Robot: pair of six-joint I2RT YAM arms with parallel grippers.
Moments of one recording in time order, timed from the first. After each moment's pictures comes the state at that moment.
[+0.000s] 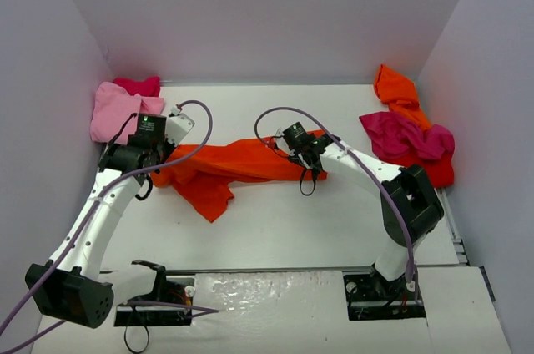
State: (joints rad) left arm -0.23 1.16 1.19 -0.88 -0.31 0.52; right arm 0.64 1.72 1.20 -0.59 0.50 -0.57
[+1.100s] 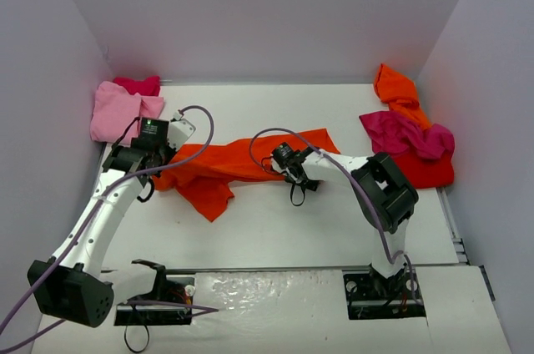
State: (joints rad) left arm -0.23 1.16 1.14 -0.87 -0.32 0.52; right arm 0.69 1.90 1.14 -0.57 0.51 -0.52
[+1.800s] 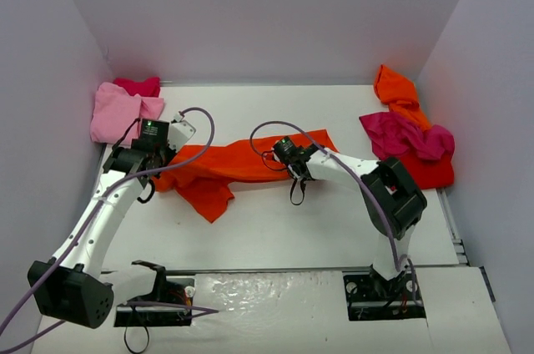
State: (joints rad) left arm -0.23 1.16 1.13 -0.86 -0.33 0.53; right arm 0.68 1.85 1.14 -0.53 0.64 -0.53
